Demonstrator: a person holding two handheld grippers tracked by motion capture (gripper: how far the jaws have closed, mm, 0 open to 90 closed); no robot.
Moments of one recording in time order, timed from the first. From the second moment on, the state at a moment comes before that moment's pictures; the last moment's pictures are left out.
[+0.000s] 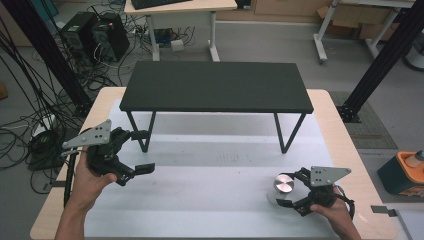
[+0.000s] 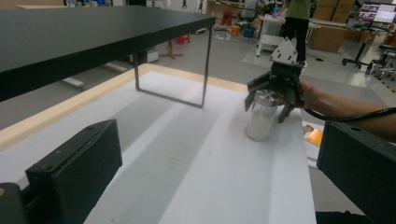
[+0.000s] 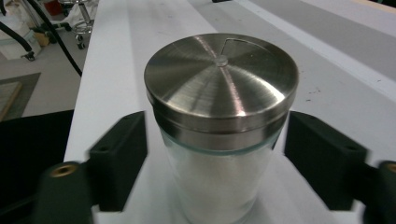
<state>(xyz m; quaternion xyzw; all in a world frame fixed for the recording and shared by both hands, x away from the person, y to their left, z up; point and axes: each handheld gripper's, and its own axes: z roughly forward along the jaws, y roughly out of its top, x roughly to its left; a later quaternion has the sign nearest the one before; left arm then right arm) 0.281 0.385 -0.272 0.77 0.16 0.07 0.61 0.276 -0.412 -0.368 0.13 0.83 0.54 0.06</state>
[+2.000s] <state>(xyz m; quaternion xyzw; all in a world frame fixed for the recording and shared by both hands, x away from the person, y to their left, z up) 0.279 0.389 -0.255 0.76 0.14 0.07 0.63 0.414 -0.261 -0.057 0.04 0.80 0.58 0.13</state>
